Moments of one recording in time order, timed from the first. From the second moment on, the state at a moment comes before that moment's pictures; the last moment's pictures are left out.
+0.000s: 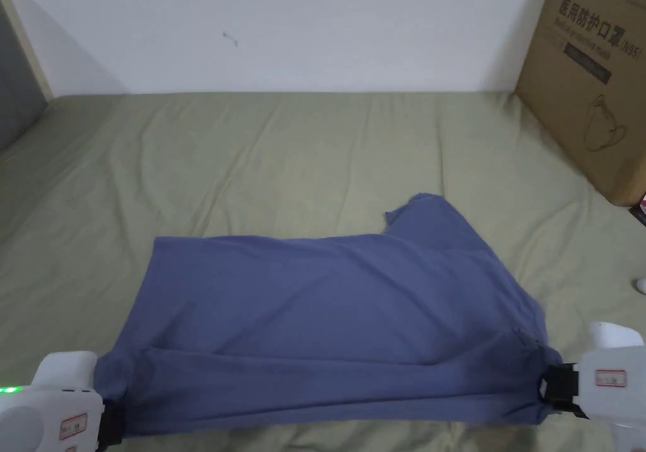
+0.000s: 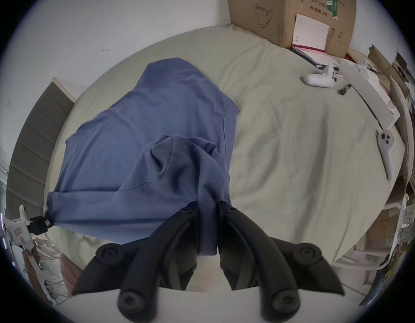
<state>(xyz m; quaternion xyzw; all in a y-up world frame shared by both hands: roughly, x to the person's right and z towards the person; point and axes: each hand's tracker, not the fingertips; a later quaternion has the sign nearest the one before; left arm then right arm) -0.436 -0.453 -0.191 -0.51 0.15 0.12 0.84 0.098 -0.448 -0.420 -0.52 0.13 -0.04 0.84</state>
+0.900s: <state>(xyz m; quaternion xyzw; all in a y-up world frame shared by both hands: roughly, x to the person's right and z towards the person) -0.388 -0.445 -0.189 -0.49 0.15 0.12 0.85 0.083 -0.428 -0.382 -0.49 0.12 -0.05 0.86</state>
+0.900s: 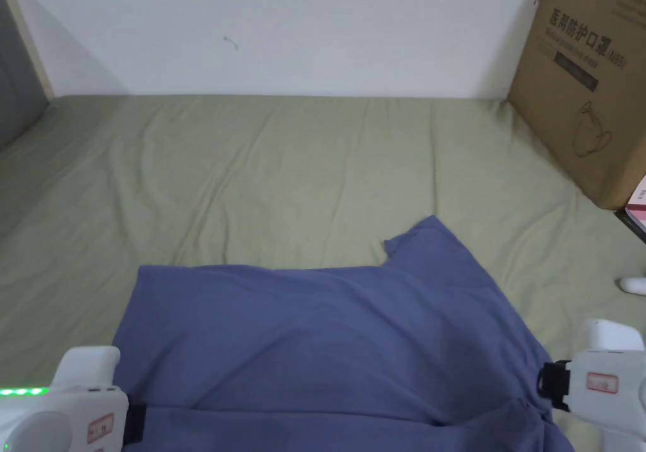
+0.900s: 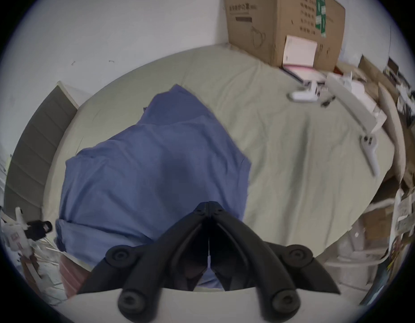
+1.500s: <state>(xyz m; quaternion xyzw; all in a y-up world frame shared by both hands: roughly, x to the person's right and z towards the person) -0.428 -0.441 -0.244 -0.48 0.16 0.16 0.85 0.013 -0.460 -0.635 -0.50 0.17 0.01 0.85</state>
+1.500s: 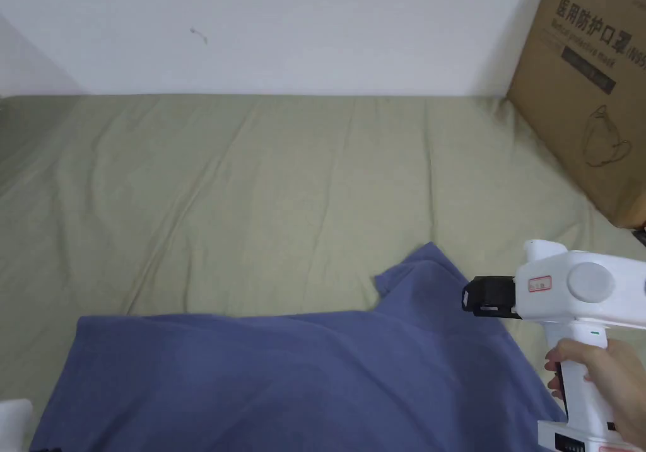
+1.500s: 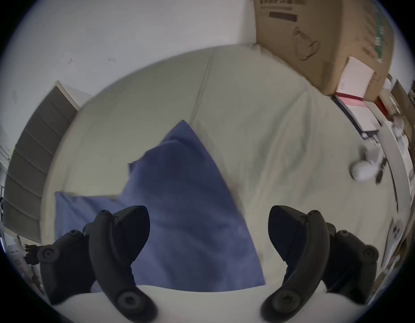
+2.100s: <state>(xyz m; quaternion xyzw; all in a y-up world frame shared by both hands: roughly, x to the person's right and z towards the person) -0.450 -0.459 -0.255 -0.50 0.19 0.16 0.83 0.003 -0.486 -0.654 -0.53 0.17 0.07 0.83</state>
